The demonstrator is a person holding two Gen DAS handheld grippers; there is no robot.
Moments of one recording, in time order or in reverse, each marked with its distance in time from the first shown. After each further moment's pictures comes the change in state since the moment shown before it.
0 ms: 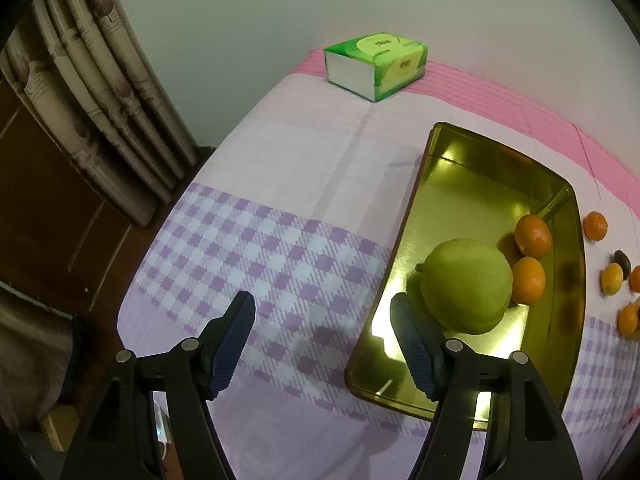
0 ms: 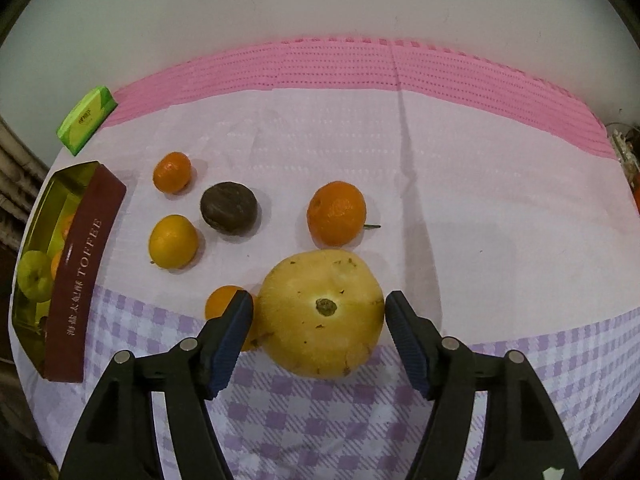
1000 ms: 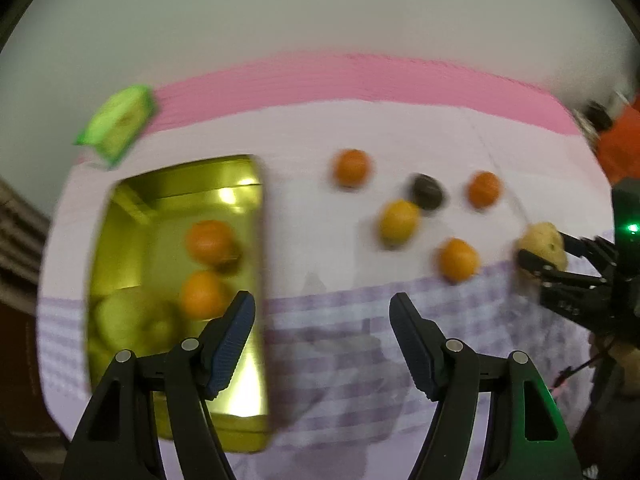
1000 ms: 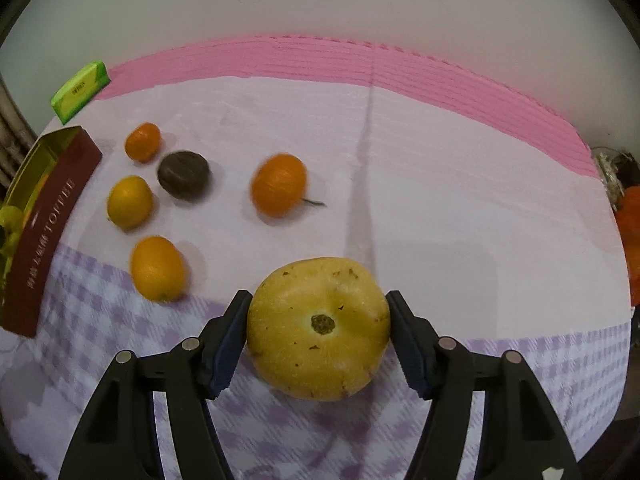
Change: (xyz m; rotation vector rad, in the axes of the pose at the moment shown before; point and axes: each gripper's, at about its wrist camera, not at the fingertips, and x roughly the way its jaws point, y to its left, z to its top) left arm -0.045 -0.230 -0.018 0.458 0.045 -0.351; right arm -0.003 -0.030 -0.023 -0.103 -0.032 -0.087
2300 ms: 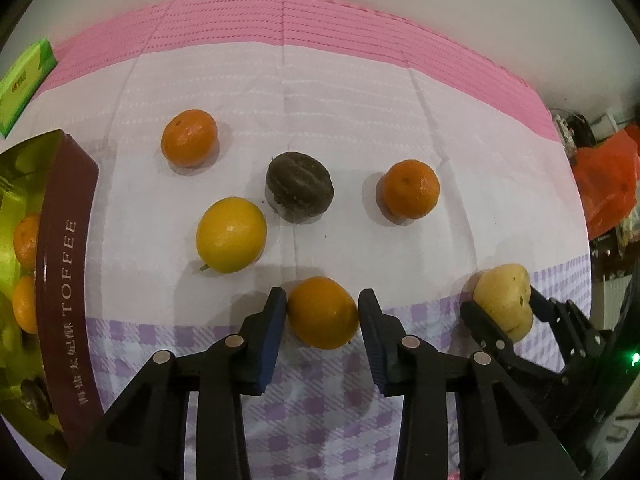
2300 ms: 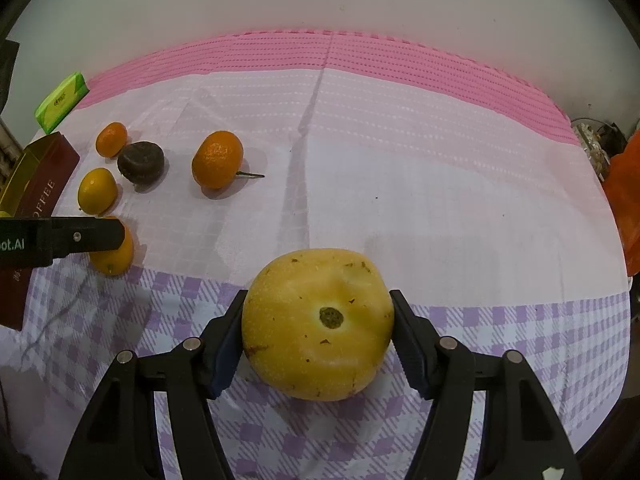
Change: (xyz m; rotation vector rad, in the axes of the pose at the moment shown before) left arm 0.079 -0.075 0.042 -0.114 0.161 -0.195; right arm 0.003 -0.042 -0.017 0.060 -0.001 -0.018
